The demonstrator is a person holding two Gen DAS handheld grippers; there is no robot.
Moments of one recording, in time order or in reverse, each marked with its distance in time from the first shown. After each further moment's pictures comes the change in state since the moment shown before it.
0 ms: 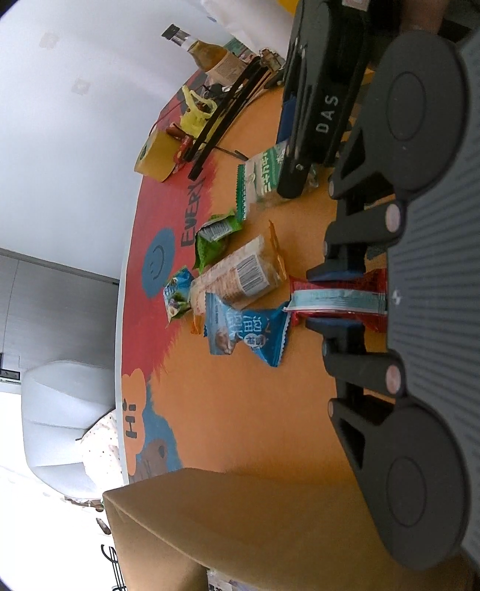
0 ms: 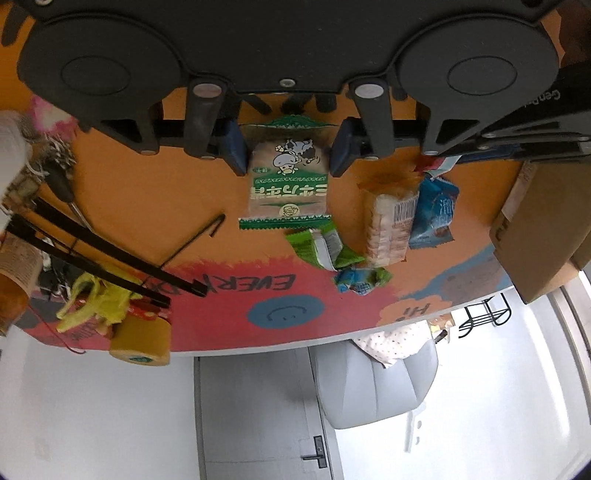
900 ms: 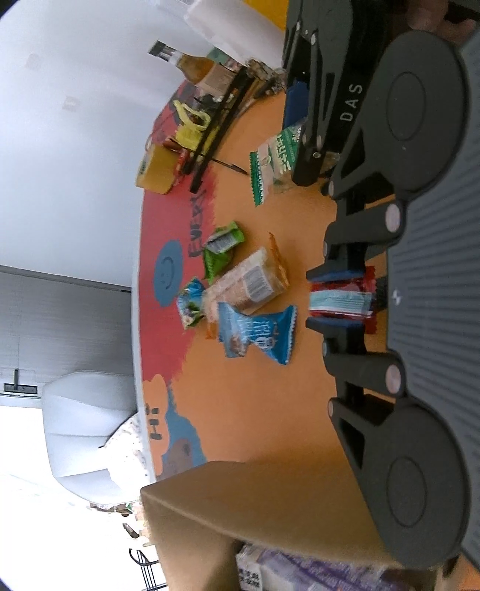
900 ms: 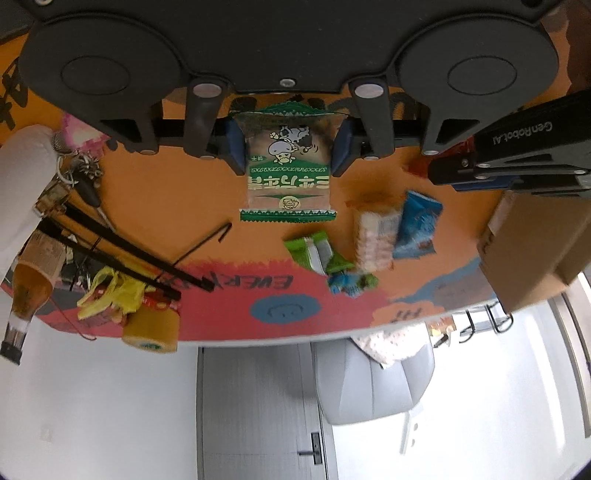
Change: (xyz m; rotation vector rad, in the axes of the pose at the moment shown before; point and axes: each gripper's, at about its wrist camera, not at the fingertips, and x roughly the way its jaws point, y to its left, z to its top) left arm -0.025 -0.008 0.001 0.078 -0.040 0.019; right arm -0.032 0.014 -0.005 -0.038 -0.035 -0.020
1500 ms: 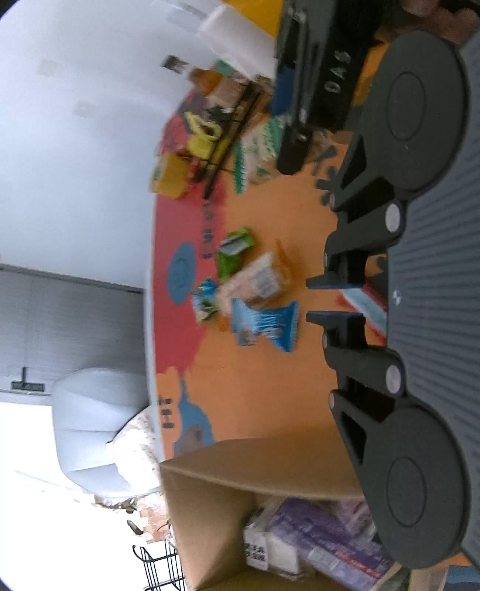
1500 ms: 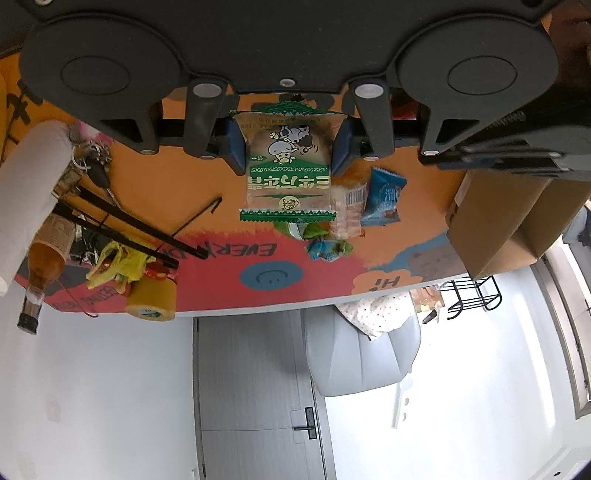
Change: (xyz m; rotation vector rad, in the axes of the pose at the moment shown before) left arm -0.027 0.004 0.002 0.008 0.006 -0.011; right arm -0.034 0.007 0.002 0.019 -0.055 0.016
